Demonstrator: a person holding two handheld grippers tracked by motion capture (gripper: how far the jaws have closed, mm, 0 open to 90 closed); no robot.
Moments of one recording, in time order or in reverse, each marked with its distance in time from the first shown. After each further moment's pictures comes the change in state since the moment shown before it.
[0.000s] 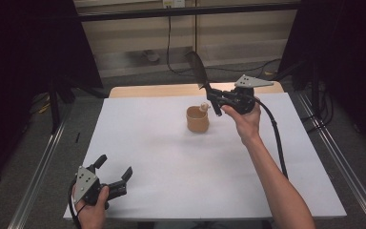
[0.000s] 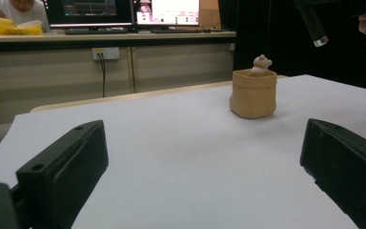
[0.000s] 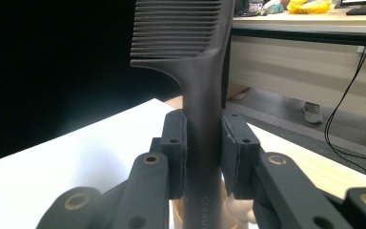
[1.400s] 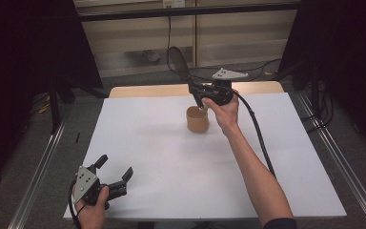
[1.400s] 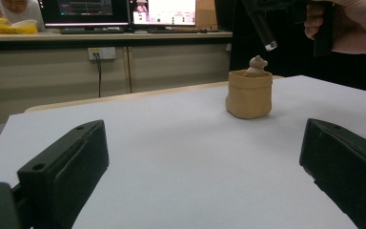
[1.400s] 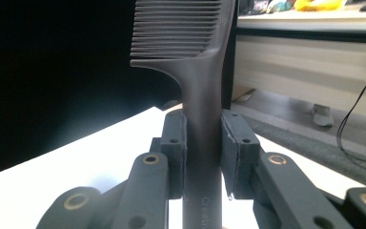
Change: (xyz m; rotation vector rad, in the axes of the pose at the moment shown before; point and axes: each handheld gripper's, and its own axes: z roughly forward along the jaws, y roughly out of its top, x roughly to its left) left arm -0.001 0.000 0.000 -0.001 -0.015 -0.012; right arm -0.001 0.004 0.067 0.004 0.017 0.020
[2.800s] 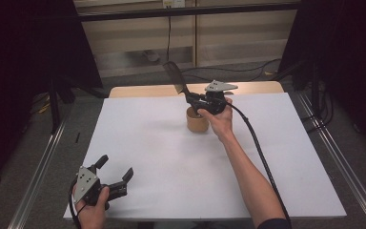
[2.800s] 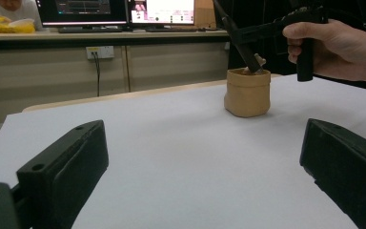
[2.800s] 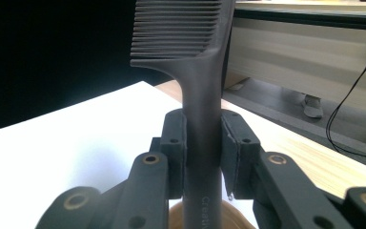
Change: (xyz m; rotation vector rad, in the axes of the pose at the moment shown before) left arm 0.000 0.000 0.000 0.004 -0.003 0.004; right arm -0.004 -0.042 0.023 0.041 -0.033 -0.065
